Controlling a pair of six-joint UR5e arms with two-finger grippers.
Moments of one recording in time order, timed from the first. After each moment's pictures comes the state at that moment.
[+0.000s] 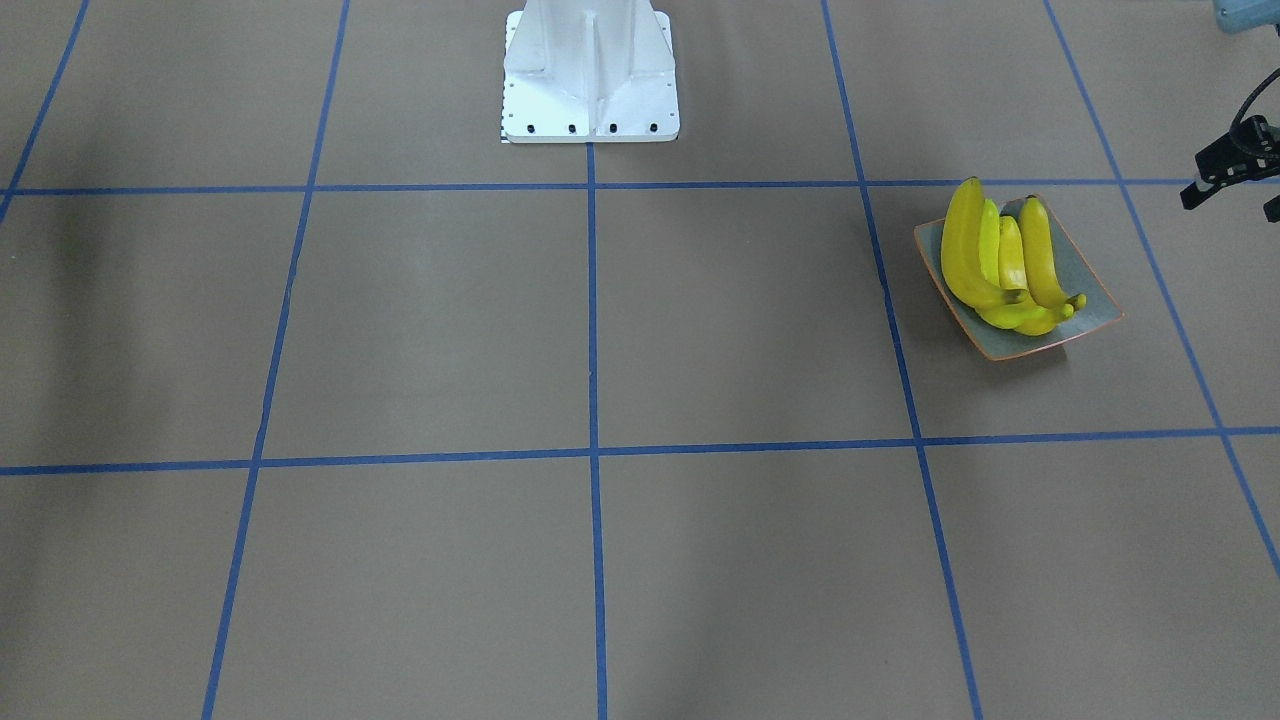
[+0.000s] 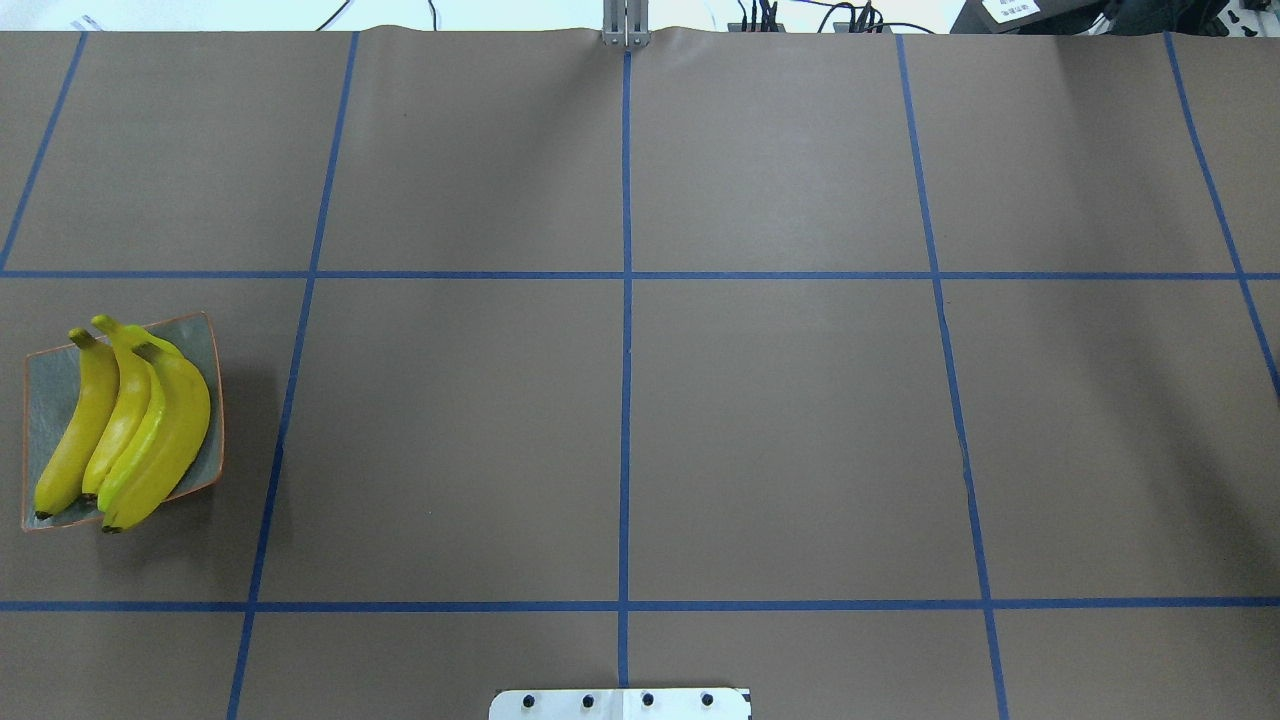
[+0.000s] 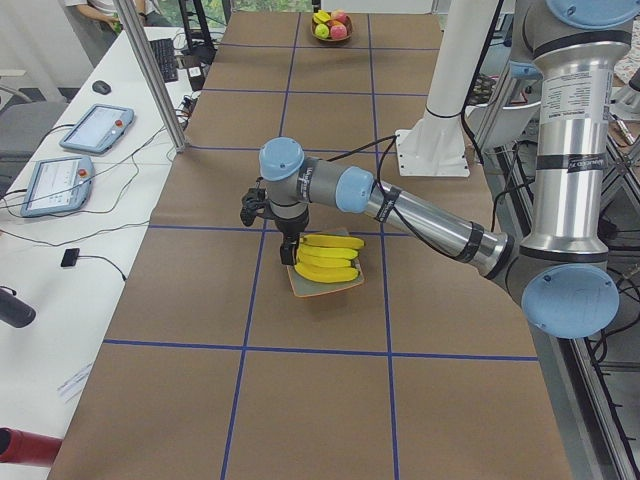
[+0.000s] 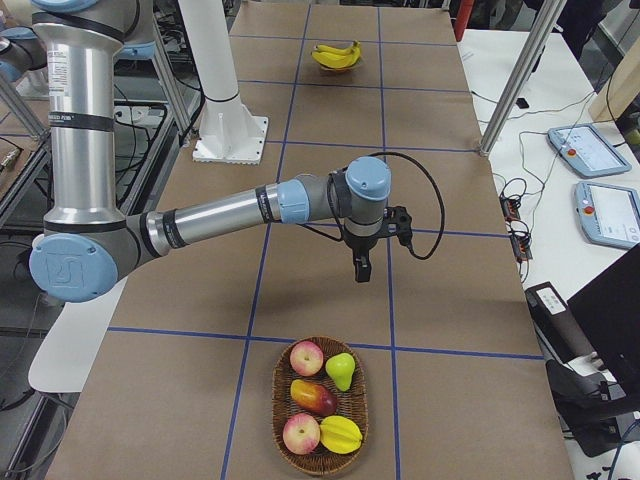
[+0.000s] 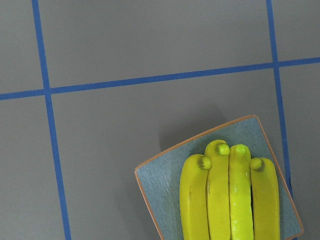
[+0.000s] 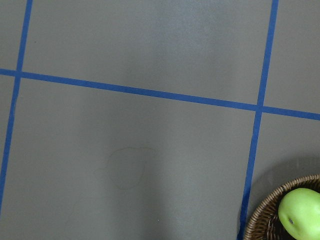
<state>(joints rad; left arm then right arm) -1.39 -1.54 -2.01 -1.37 -2.43 -0.15 1.44 -1.61 1.91 -1.69 2.37 0.07</state>
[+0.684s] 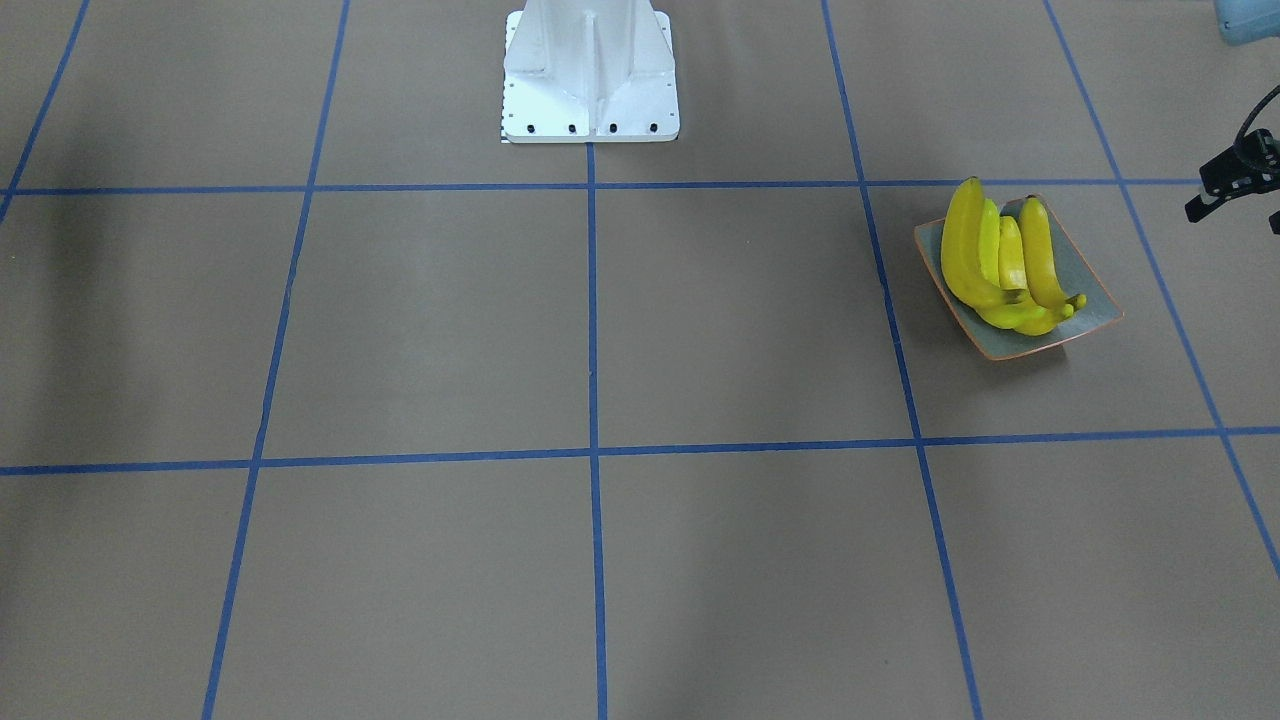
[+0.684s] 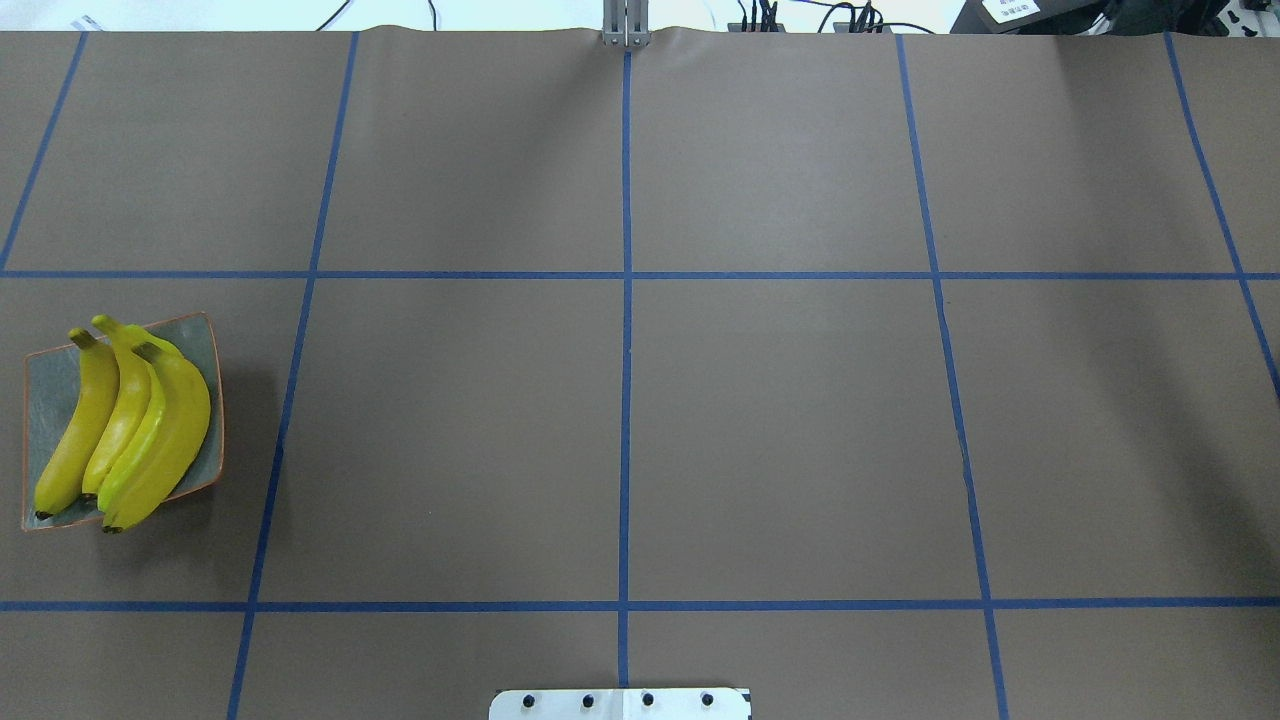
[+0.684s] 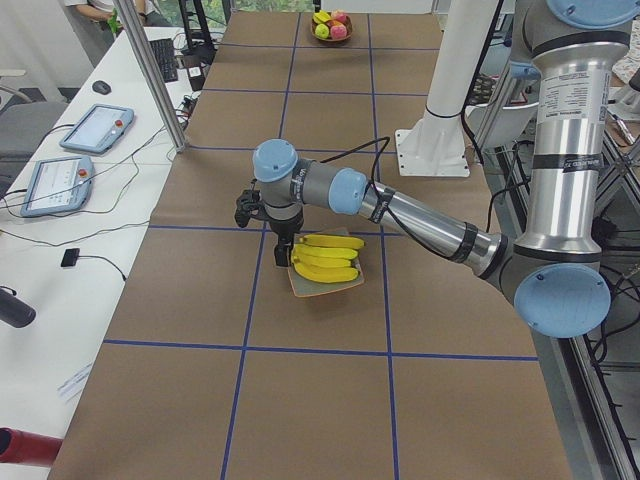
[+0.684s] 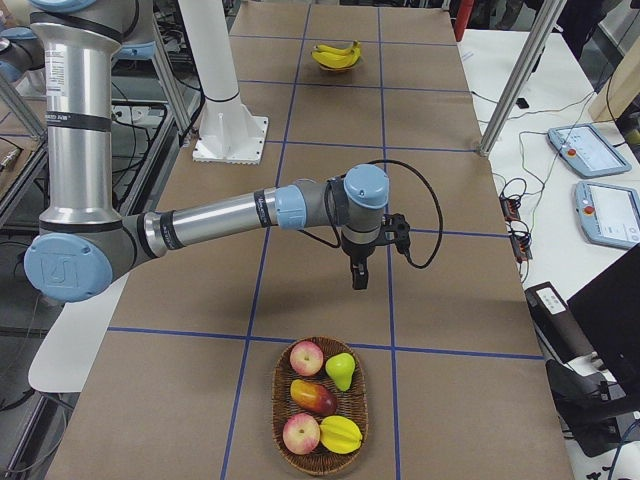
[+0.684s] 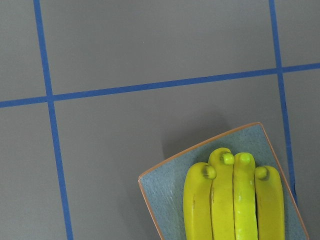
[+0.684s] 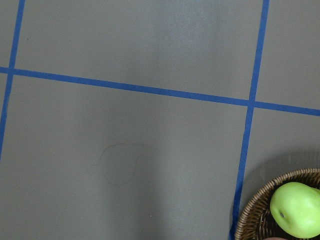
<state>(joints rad) -1.39 -1.57 -1.97 -1.38 -2.42 -0.15 1.45 -1.62 1.89 -1.69 2.37 0.06</state>
